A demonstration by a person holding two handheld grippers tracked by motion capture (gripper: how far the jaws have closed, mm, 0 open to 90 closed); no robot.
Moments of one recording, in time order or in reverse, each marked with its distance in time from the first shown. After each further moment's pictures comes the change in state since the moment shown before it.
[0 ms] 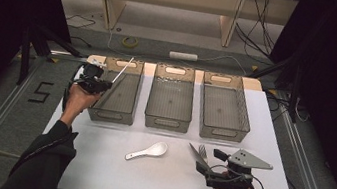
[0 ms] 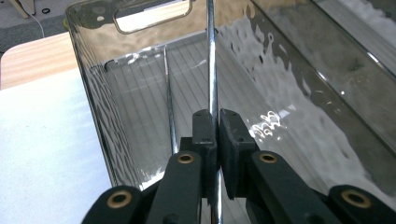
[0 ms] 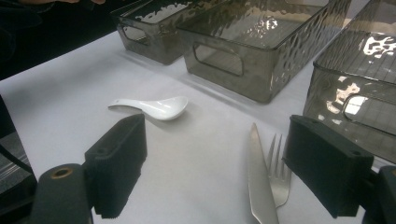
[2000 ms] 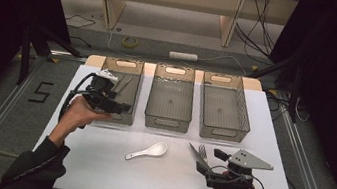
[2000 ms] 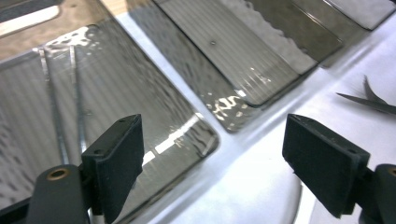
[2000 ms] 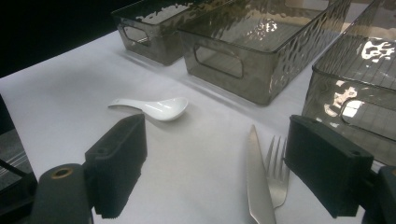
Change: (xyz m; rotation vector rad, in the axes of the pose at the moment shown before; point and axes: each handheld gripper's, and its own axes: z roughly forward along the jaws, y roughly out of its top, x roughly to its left) left arm -0.080 -0.005 -0.065 0.046 -0.249 0.129; right arm 0.001 0.002 -0.002 -0.002 -0.005 -0.016
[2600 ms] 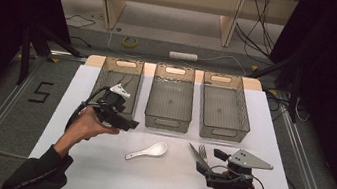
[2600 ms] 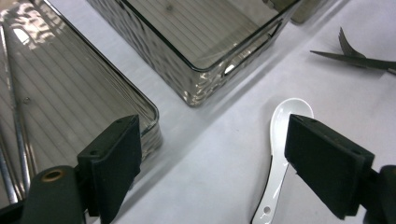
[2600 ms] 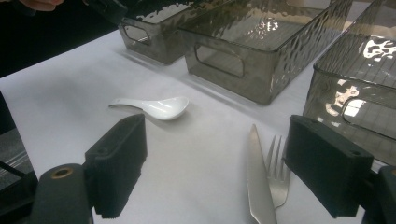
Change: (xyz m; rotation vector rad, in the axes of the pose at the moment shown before) left arm -0.032 -0.015 0.018 0.099 -0.045 0.085; right arm -0.001 0.000 0.001 0.003 0.006 0.001
